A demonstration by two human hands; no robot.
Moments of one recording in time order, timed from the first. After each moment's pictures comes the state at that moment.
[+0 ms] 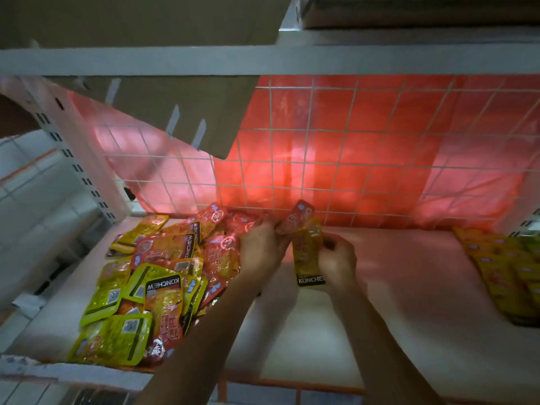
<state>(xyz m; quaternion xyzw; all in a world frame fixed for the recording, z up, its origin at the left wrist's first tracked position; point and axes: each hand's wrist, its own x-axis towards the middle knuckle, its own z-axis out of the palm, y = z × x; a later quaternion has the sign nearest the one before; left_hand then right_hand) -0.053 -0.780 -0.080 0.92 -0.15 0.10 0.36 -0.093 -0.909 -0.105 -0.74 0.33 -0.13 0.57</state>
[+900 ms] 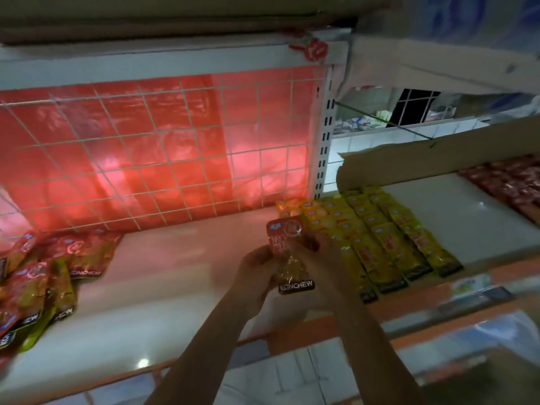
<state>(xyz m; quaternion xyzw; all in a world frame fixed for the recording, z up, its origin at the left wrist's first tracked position) -0.245 -1.038 -0.073 0.58 -0.09 -0.34 0.74 -0.296 -1.156 -0.071 -0.72 0.29 -0.22 0.60</state>
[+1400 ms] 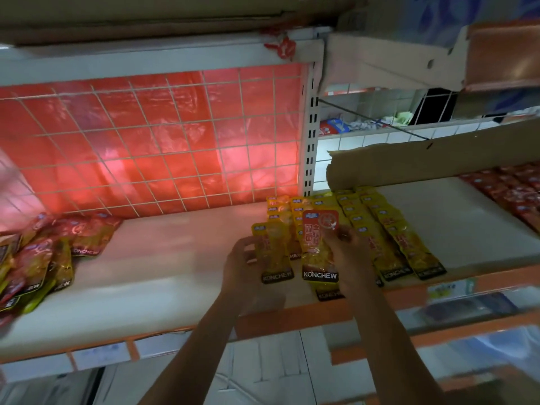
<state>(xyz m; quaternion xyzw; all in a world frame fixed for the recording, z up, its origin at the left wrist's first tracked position) -0.266 -1.065 -0.101 0.75 -0.06 -0.13 0.64 -0.345 -1.226 -0.068 -0.62 0.31 -0.26 0.68</state>
